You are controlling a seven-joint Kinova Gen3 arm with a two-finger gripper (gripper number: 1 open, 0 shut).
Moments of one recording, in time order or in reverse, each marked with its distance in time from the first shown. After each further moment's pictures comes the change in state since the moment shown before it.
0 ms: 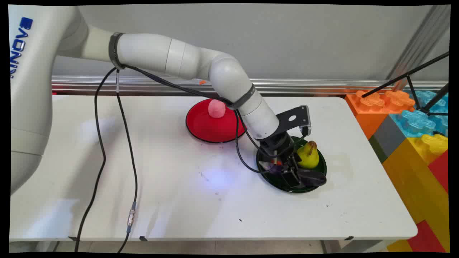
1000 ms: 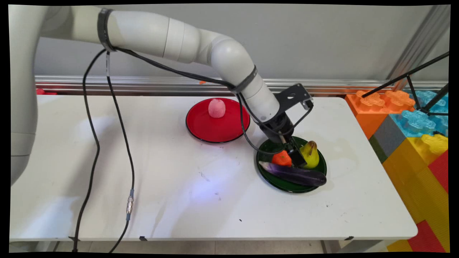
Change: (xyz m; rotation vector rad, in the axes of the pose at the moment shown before) arm 0.017 -0.017 -0.031 0.115 -0.015 -0.275
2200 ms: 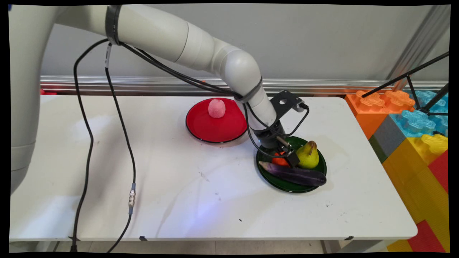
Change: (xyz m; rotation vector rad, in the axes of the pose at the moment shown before) arm -0.012 0.003 0.021 0.126 -0.101 -0.335
